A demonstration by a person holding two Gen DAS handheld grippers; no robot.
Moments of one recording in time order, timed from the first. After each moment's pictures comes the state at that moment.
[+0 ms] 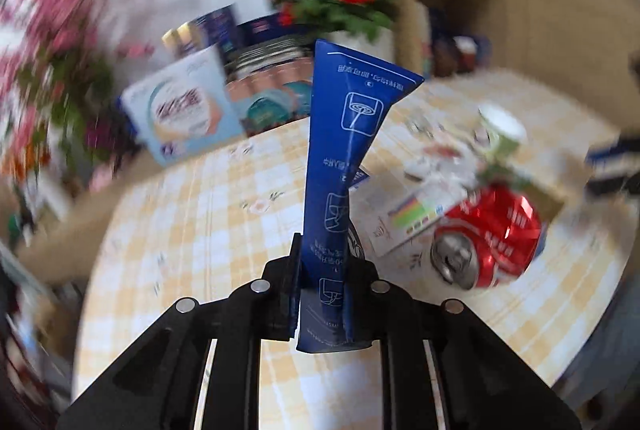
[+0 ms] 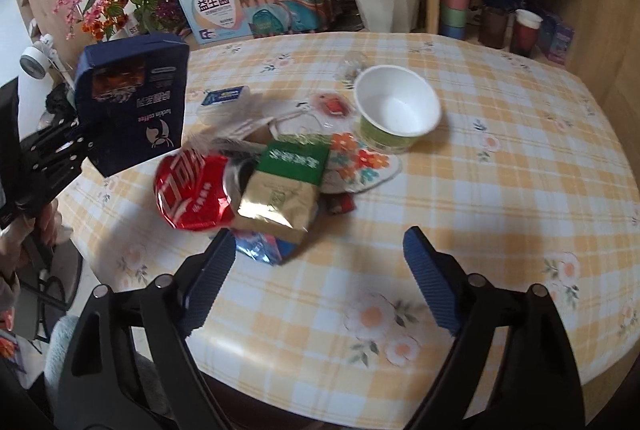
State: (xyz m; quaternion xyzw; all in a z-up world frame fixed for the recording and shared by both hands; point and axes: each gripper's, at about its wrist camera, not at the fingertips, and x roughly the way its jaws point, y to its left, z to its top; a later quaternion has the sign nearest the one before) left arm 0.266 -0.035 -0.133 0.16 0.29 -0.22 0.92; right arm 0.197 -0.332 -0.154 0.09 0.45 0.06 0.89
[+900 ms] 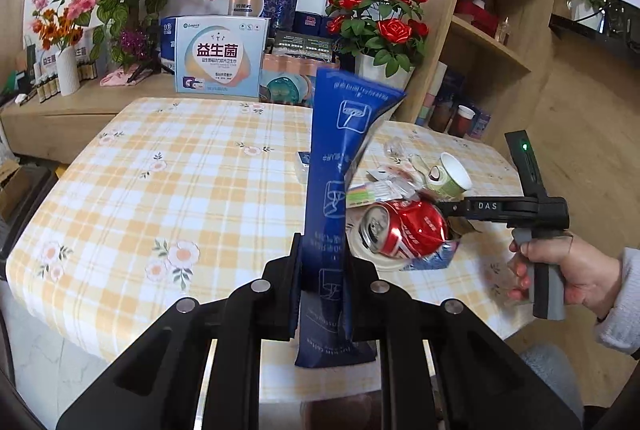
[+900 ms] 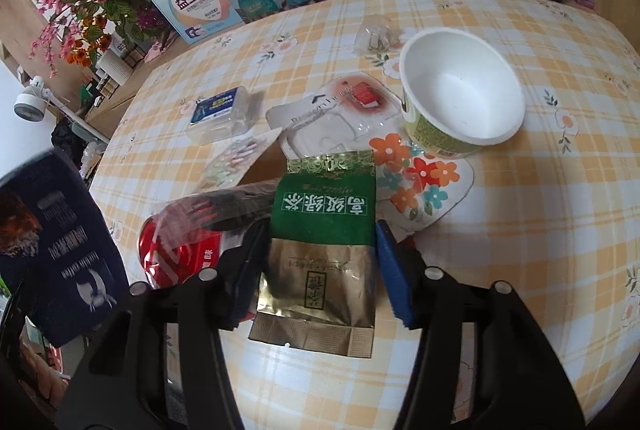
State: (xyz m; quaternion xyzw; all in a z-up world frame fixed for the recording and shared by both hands) left arm 0.167 0.012 -0.113 -0.03 0.33 -0.21 0.92; right arm 0.265 -0.319 -0.185 0.16 0.48 0.06 0.86
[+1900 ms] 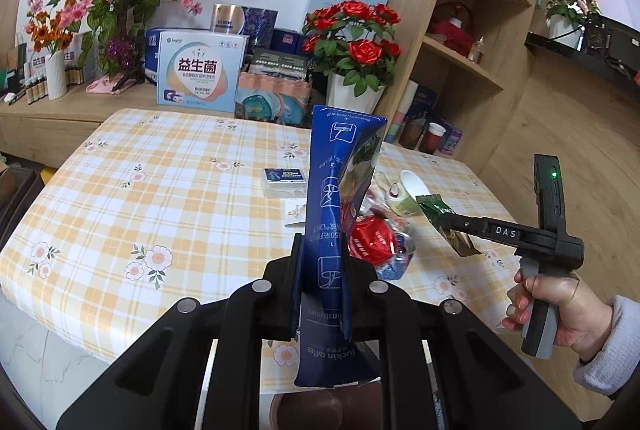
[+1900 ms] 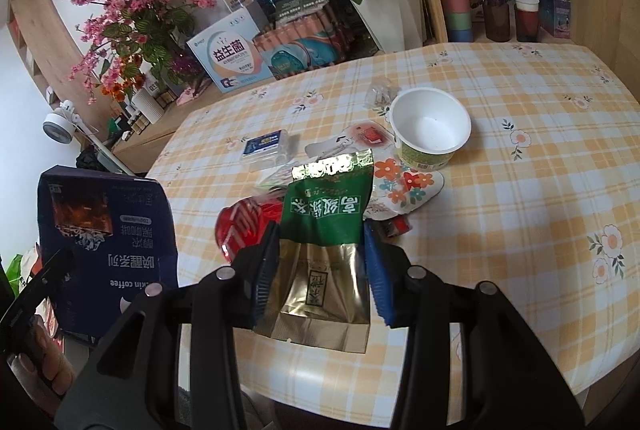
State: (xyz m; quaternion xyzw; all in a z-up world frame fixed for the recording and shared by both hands) left arm 0.138 -0.002 -0.077 -0.05 0.31 -0.24 0.92; right arm 0.174 -0.329 -0.126 0.18 0.39 0.07 0.90
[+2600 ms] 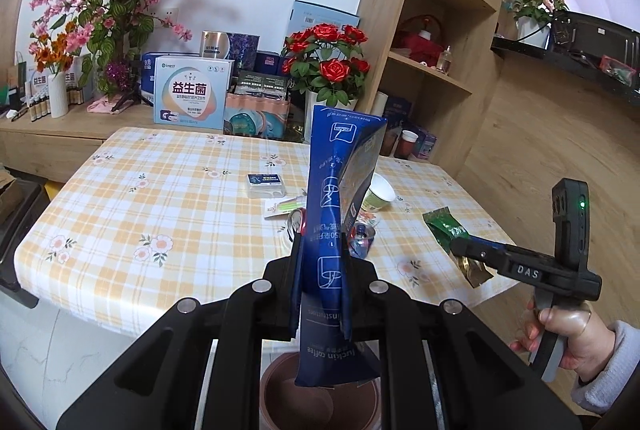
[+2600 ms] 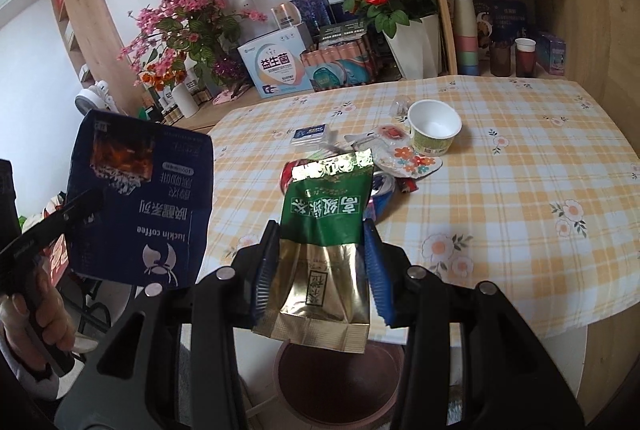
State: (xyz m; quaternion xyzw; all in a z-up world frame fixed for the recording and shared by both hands) left arm 0.046 0.005 -0.051 -0.05 0.27 -0.26 0.93; right arm 0.040 -0.300 -0.088 0.13 0.34 0.11 0.93
